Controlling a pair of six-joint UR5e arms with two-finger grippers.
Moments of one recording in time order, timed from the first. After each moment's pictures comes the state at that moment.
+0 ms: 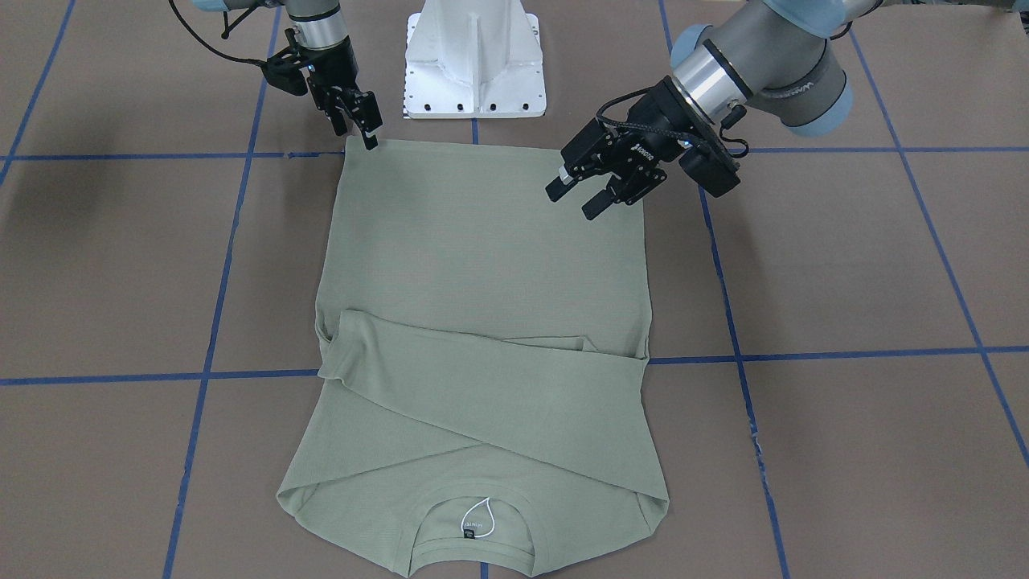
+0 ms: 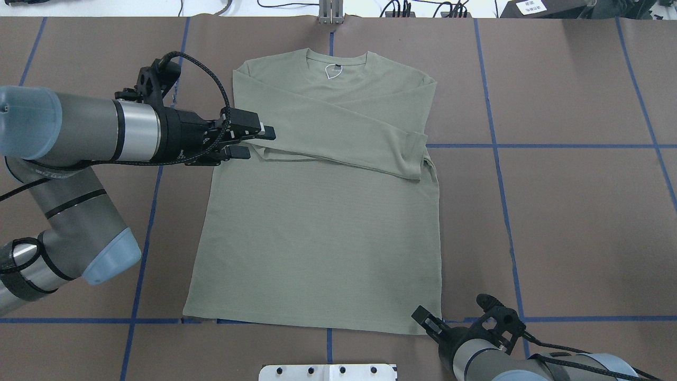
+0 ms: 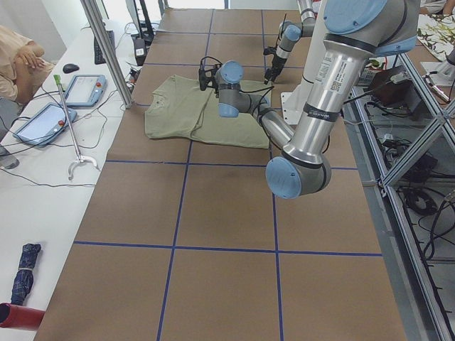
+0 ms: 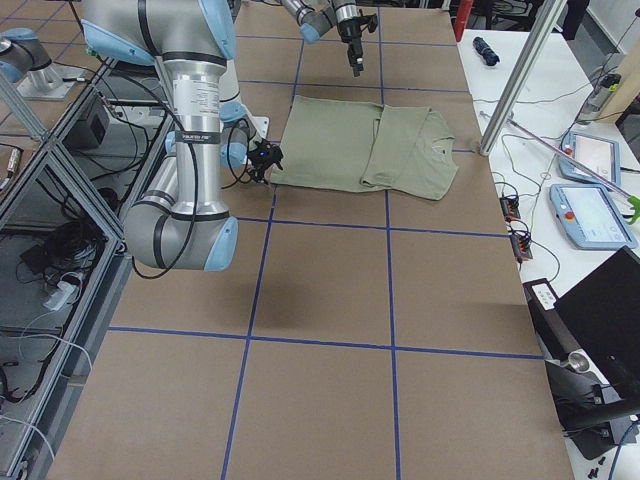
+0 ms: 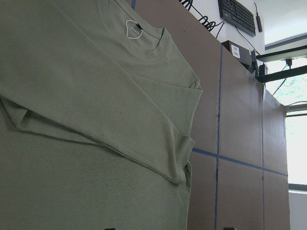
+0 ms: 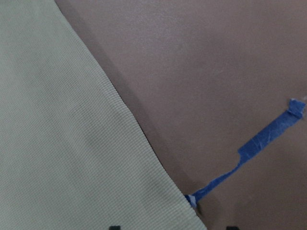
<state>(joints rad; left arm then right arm) -0.71 -1.96 -1.80 -2.53 -1.98 -1.68 -0.05 -1.51 2.08 -1.29 1.22 2.31</state>
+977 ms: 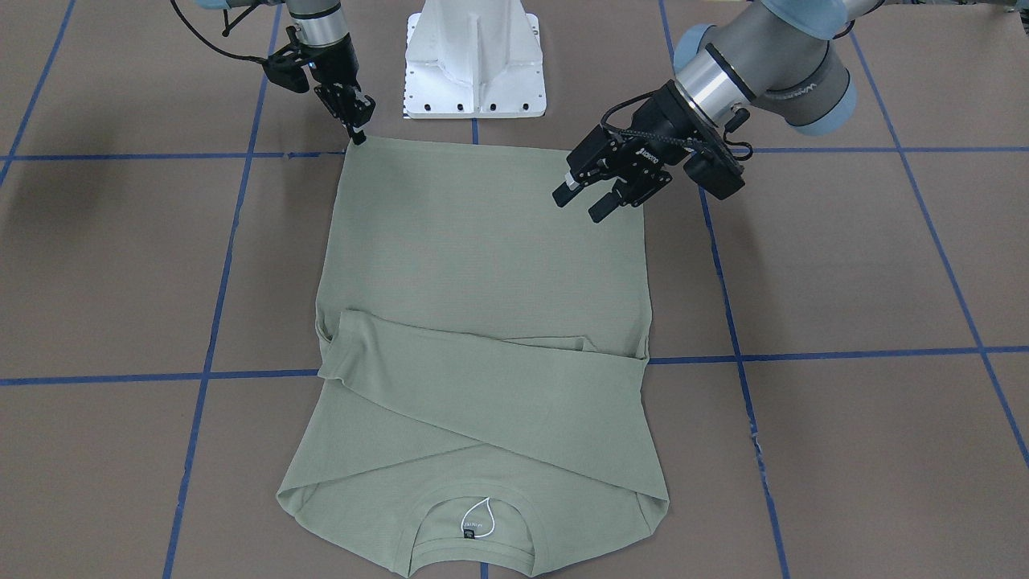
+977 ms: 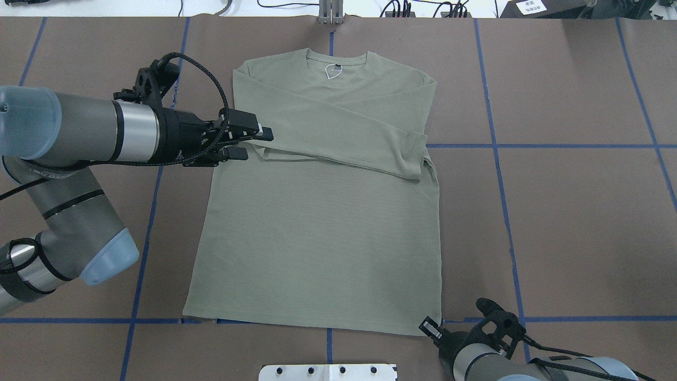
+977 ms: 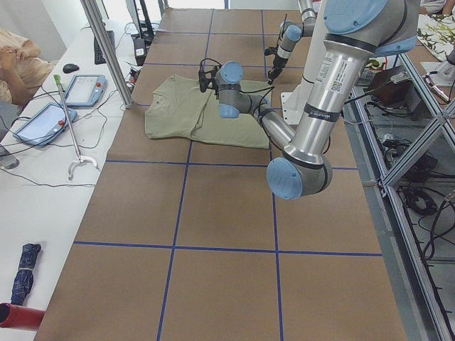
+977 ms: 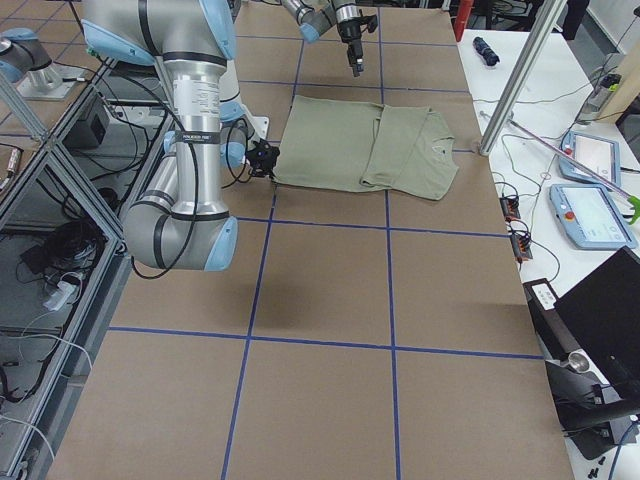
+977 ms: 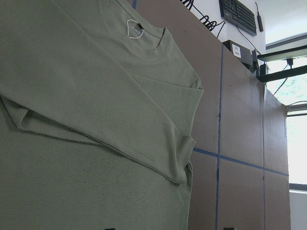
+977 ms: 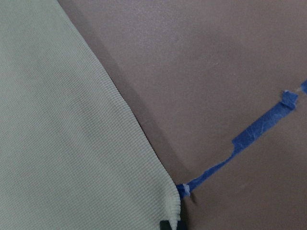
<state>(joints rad) -0.70 -1.94 -1.82 -2.45 -1.98 -1.68 -0.06 -1.52 2.10 -1.29 1.23 2.31</state>
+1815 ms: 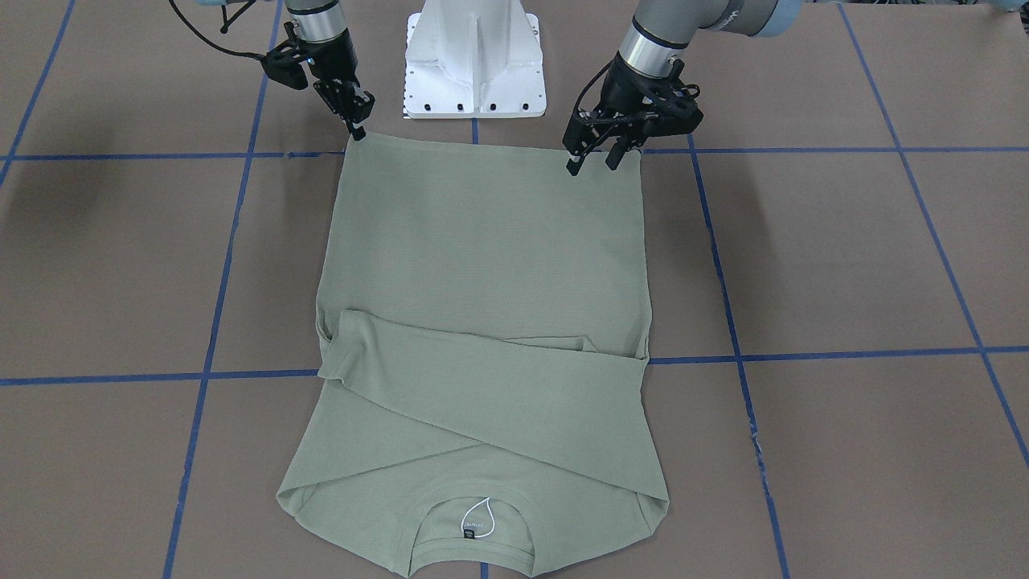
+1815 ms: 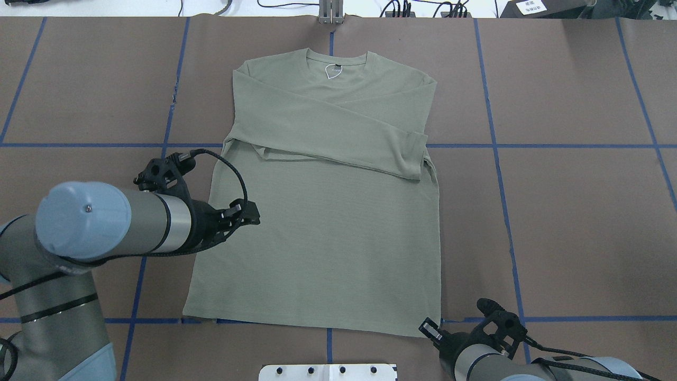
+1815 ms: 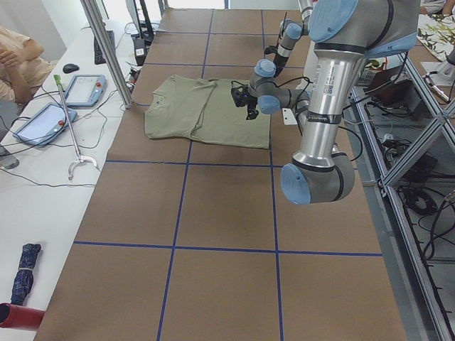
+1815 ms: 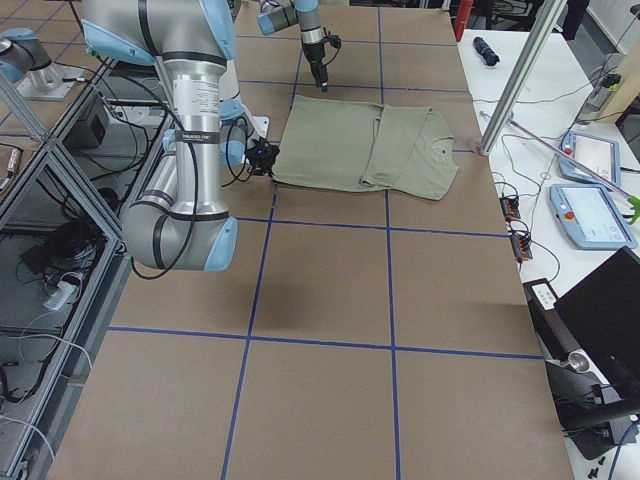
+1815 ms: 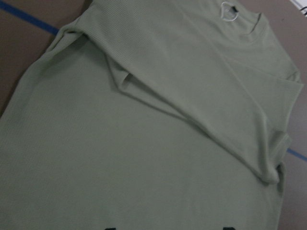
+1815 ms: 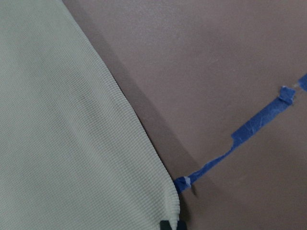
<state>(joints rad) -0.38 -1.80 -2.11 -1.86 -1.67 -1.76 -0.06 -1.53 2.12 -1.29 1.24 2.31</state>
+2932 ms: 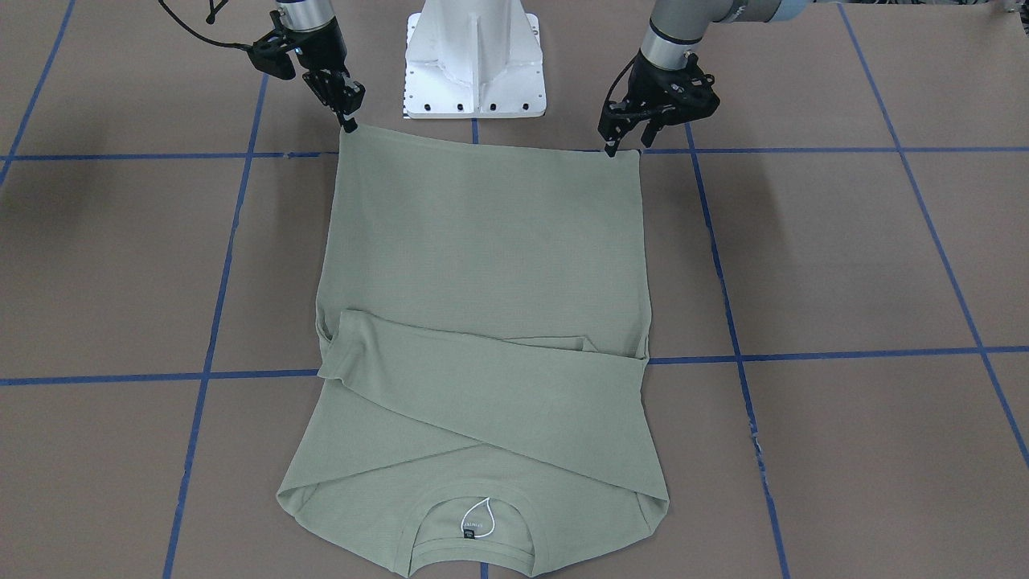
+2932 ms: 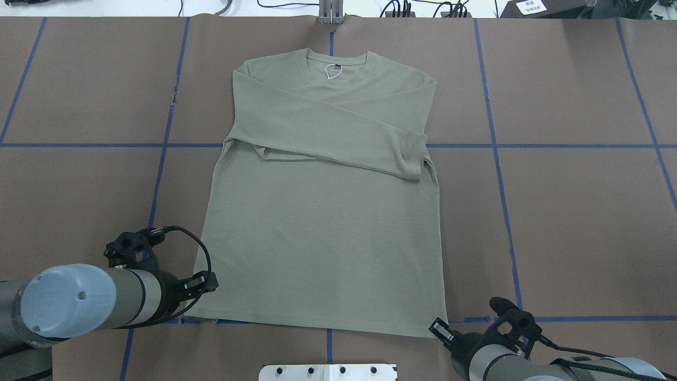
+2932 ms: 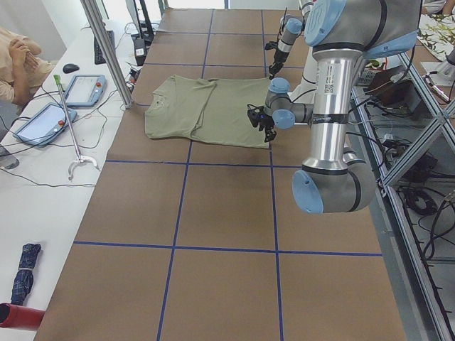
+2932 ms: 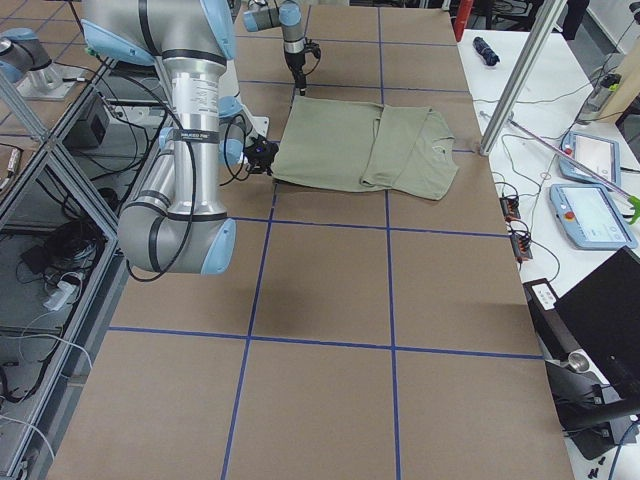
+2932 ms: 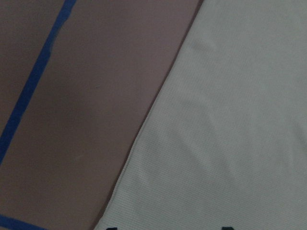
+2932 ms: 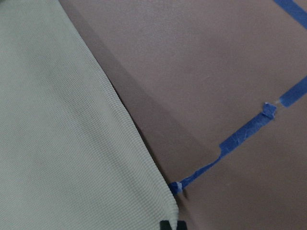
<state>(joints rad) -0.23 -1.63 -2.12 -1.82 -1.64 -1.79 -0.06 -1.57 2.17 -1.29 1.24 2.30</state>
